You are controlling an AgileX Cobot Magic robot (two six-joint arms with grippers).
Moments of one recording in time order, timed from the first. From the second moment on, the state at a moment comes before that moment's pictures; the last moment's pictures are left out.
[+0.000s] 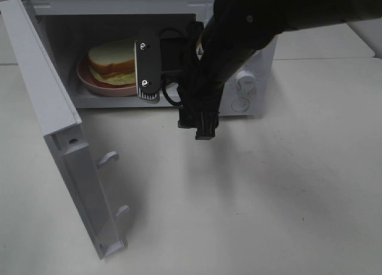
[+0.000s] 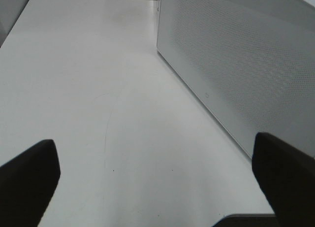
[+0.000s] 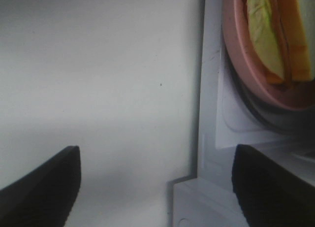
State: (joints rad) left arm 0.06 -0.01 -0.52 -0.12 1.08 0.03; right arm 0.72 1.82 -1.25 -0.26 0.44 -0.76
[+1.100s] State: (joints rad) left arm 0.06 -0.01 -0.52 -0.12 1.08 0.03; right arm 0.72 1.17 -0.85 -0.25 0.82 0.16
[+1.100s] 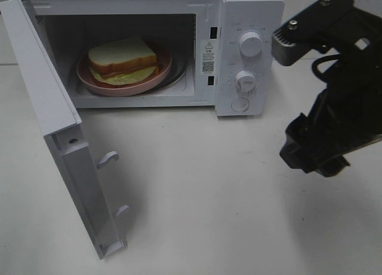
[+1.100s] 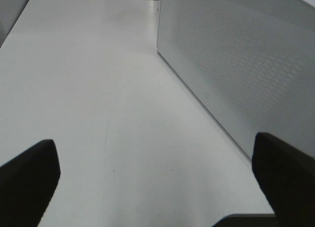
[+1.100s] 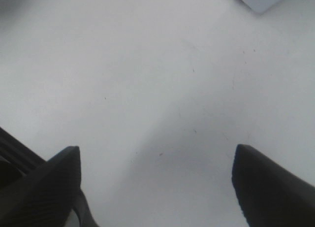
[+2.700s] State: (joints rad) left arm 0.06 -0.01 -0.52 -0.12 1.08 0.03; right arm 0.25 0.25 -0.55 -0.22 1.14 0.18
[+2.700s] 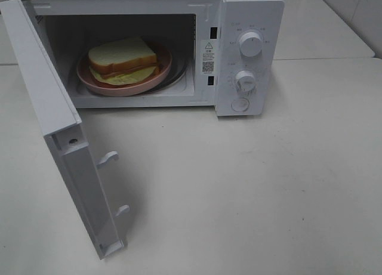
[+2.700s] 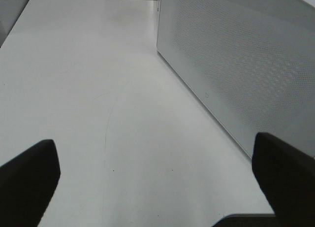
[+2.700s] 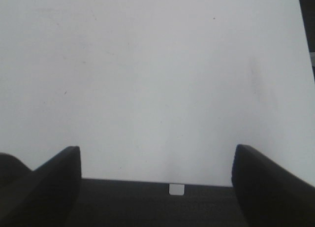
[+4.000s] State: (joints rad) left arm 0.06 -0.01 -0.52 -0.12 1.08 0.03; right arm 0.14 0.00 -0.50 -0.15 1.01 0.17
